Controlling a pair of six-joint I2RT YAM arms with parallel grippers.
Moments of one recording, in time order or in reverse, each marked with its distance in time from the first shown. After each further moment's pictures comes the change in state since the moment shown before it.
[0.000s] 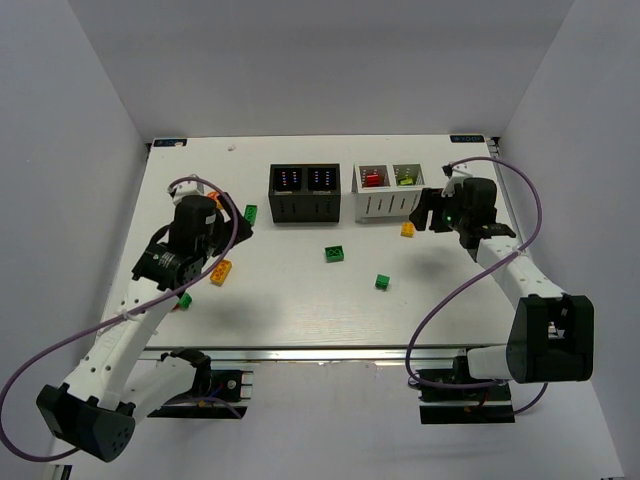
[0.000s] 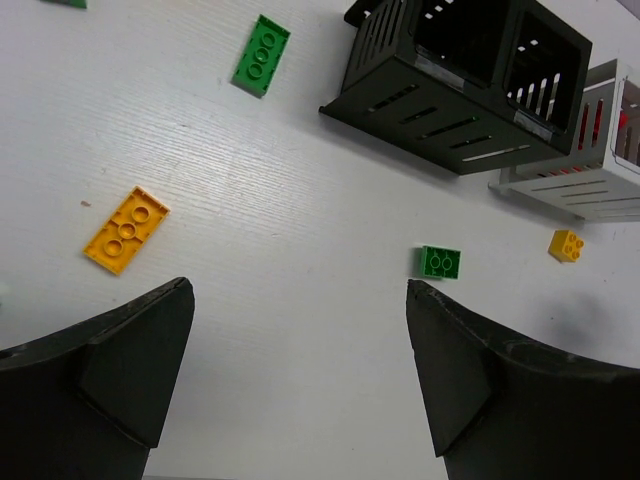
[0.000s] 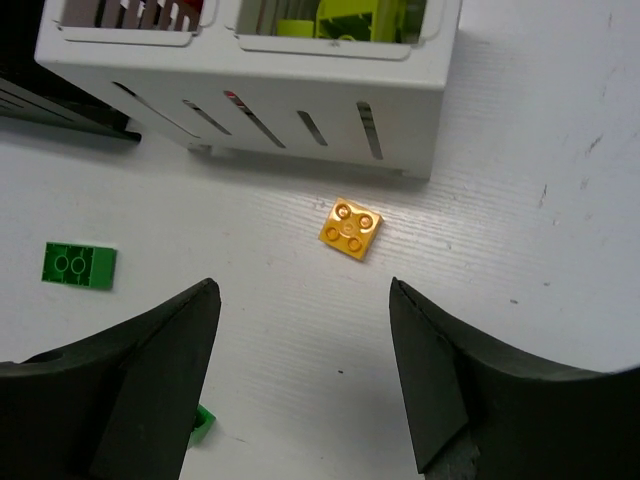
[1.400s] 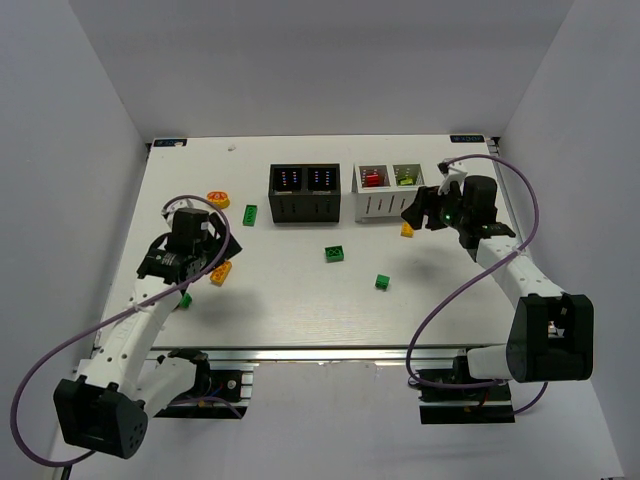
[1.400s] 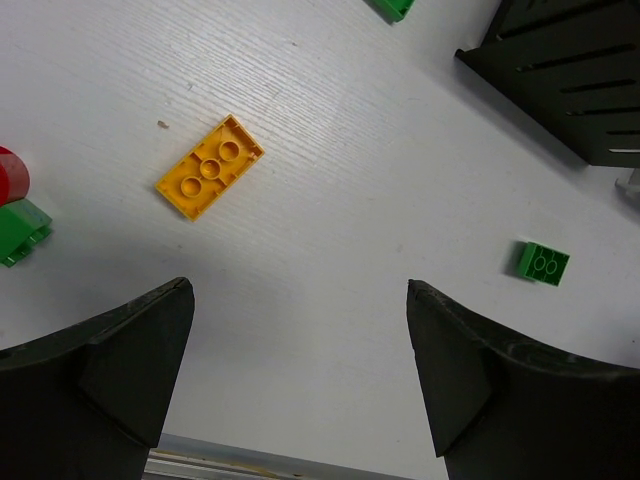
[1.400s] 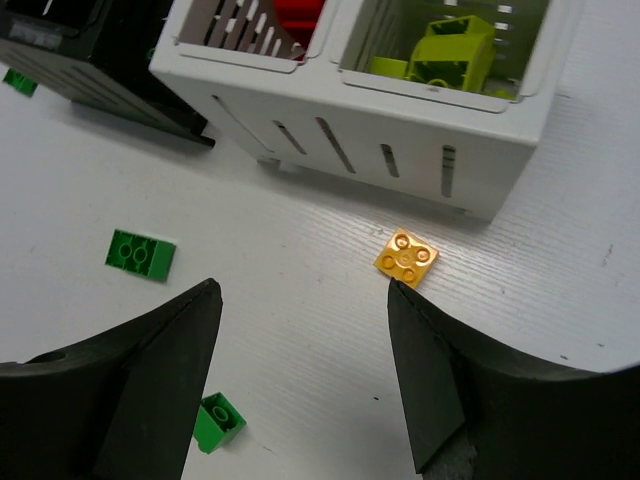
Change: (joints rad) left arm 0.152 0.007 -0.150 -0.042 0.077 -0.028; right arm 0.000 0.003 0.000 0.071 -0.130 0.003
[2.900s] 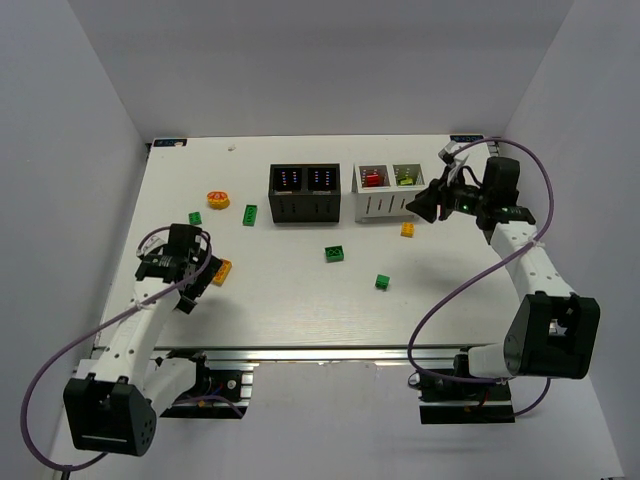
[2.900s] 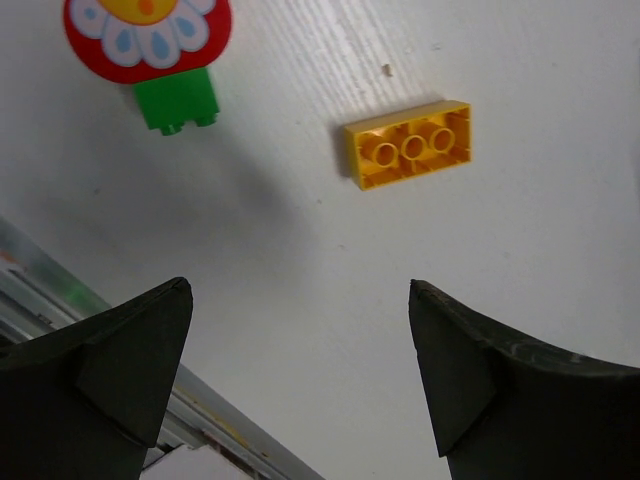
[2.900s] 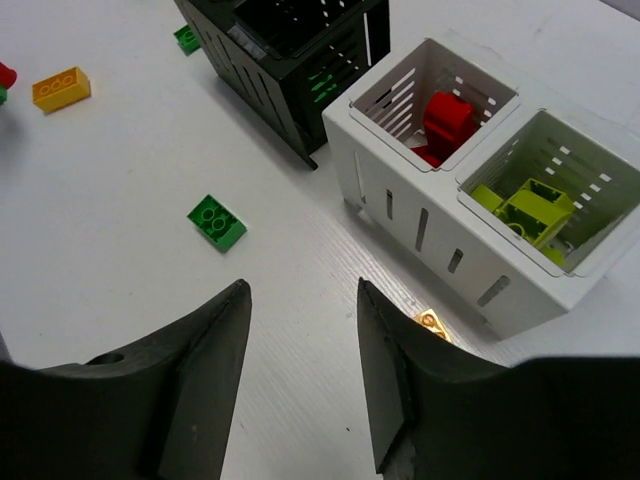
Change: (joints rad) left arm 0.121 -0.003 -0.087 -0.220 -0.093 -0.353; right arm -0.107 0.021 0.183 -0.157 -0.497 -0.355
